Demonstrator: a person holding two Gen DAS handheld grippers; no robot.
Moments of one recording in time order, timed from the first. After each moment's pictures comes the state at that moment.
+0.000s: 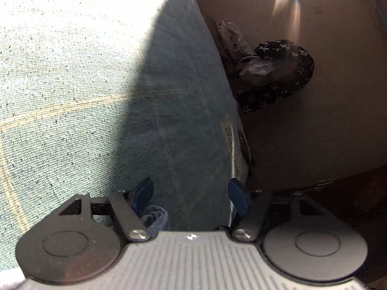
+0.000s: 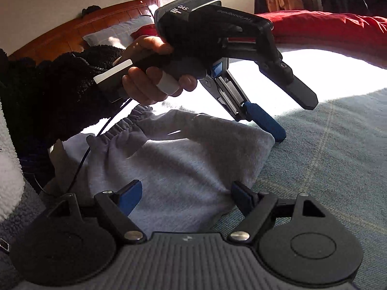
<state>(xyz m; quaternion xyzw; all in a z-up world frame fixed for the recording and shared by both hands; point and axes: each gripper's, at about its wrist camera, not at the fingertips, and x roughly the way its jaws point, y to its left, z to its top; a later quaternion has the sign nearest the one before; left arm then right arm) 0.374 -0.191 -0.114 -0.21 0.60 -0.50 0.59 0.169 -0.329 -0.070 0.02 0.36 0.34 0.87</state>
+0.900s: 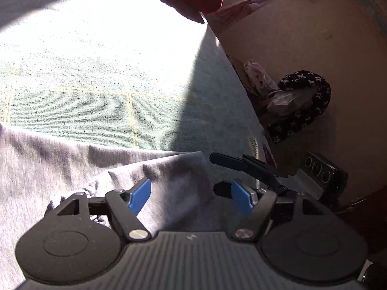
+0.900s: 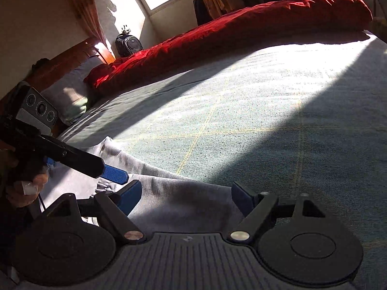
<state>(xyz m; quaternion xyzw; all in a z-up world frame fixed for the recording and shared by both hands) 0.292 -0.062 -0.056 -0.19 0.53 -0.39 0.73 0.215 -0.328 -0.050 0.15 0.36 0.25 0.89</state>
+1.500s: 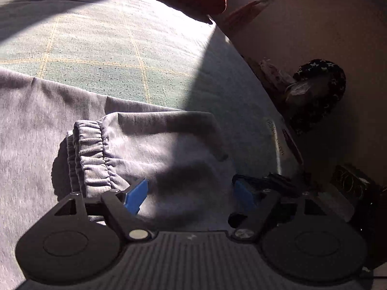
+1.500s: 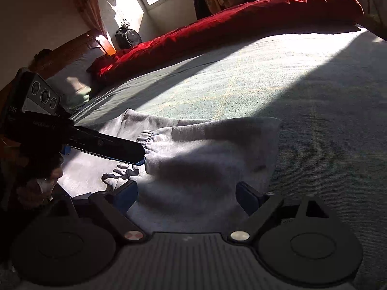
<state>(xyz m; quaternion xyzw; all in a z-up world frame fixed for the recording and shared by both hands) 0.211 -0.058 -0.061 -0.15 0.52 -0.35 0.77 0.121 -0.283 -0.055 0.12 0.37 0.22 0.89</state>
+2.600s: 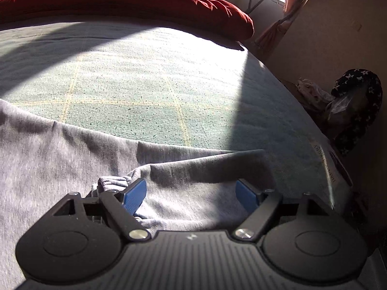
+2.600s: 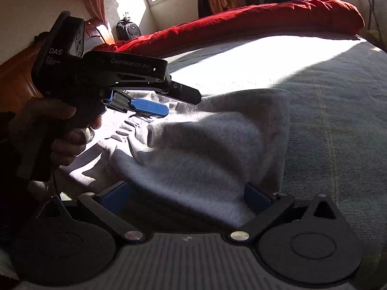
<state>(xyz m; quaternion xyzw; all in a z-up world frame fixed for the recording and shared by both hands) 0.233 -0.078 -0.062 -0.08 0.43 -0.26 0.86 0.093 -0.256 -0.081 0.10 0.36 0.21 0.91</state>
